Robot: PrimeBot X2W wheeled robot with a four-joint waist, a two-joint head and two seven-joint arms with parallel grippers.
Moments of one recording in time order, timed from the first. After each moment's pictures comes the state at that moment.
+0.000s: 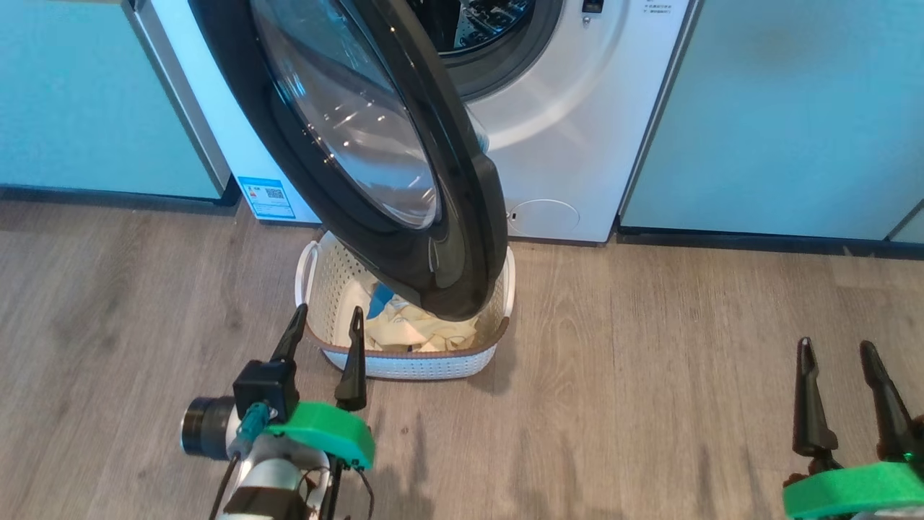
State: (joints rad) left arm -0.19 0.03 -0.20 0.36 -0.19 -0.05 -0.26; right arm 0.06 -0.04 -0.03 0.06 0.17 0.13 -0.25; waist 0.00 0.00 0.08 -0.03
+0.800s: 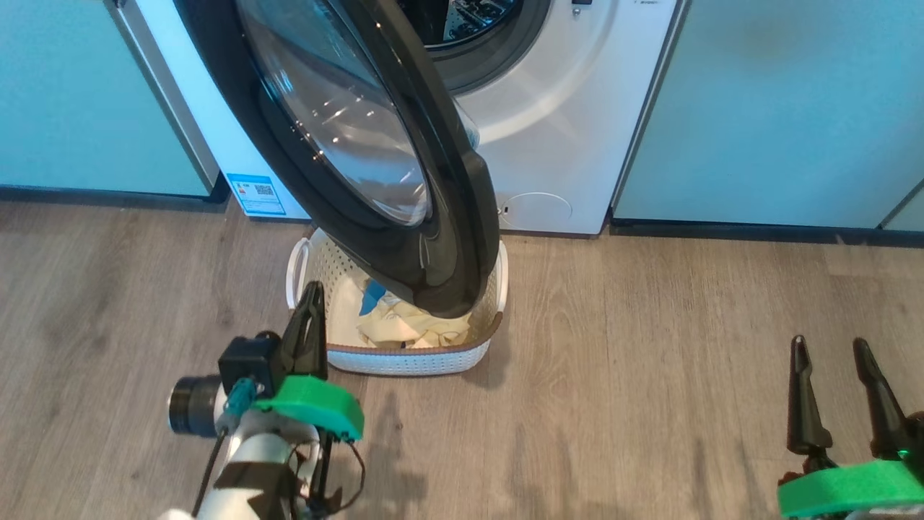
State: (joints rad) left arm -0.24 0.03 -0.16 0.39 -0.19 -0.05 -0.26; right arm 0.06 -0.04 -0.02 0.05 0.17 0.13 -0.25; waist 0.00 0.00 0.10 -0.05
